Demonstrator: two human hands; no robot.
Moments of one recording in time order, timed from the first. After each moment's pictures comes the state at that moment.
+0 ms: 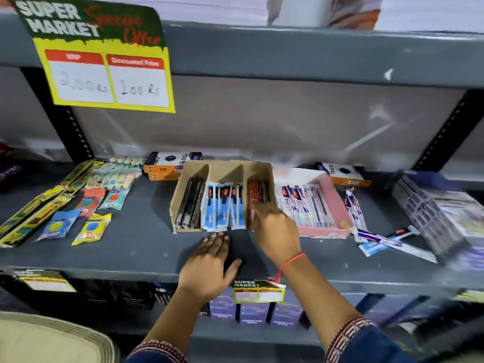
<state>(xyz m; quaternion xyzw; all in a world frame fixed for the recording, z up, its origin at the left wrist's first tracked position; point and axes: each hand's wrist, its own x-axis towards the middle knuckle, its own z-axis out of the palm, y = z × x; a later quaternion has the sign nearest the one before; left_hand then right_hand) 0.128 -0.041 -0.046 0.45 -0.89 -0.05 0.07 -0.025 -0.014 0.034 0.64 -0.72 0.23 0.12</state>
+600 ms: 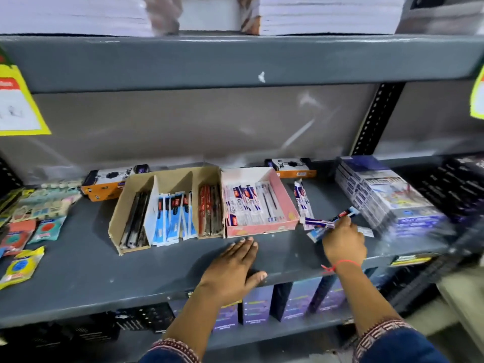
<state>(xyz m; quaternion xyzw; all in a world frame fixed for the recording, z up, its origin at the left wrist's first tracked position) 0.014 -0.005 -0.029 0.27 -0.96 -0.06 -0.01 -0.201 0.078 0.001 0.22 -0.94 0.24 -0.02</state>
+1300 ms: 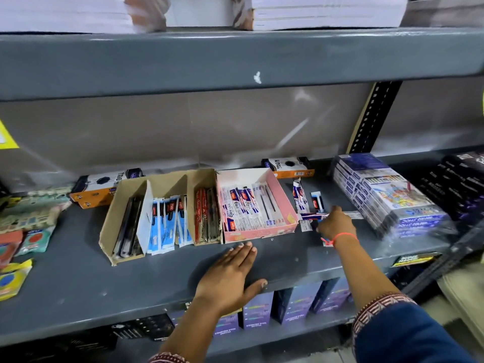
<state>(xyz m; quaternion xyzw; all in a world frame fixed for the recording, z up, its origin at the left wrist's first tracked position) 0.016 -0.010 -0.032 0.27 -0.96 -0.07 0.00 -0.234 0.040 0.009 0.21 -0.93 0.25 -0.18</state>
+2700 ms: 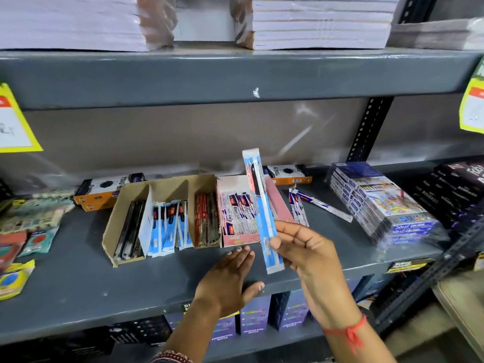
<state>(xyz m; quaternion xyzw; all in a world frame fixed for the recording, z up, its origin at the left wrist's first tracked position) 0.015 -0.009 -0.036 0.27 -0.96 -0.08 0.02 -0.089 0.112 0.096 0.27 -0.52 0.70 -0.42</state>
